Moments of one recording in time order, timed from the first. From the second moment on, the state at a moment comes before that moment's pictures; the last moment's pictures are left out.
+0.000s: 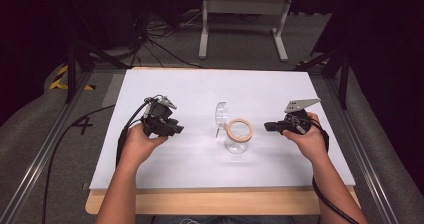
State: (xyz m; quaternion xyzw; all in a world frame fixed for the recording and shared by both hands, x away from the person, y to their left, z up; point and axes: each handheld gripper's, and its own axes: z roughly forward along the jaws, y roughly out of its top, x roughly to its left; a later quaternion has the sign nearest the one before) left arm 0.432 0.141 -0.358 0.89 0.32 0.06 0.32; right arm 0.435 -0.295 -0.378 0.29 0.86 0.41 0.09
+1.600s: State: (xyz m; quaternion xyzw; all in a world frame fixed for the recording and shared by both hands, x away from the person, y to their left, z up) left arm 0.410 0.150 -0.348 0.86 0.32 0.07 0.39; right arm 0.464 -0.258 -0.429 0.25 0.87 0.43 0.03
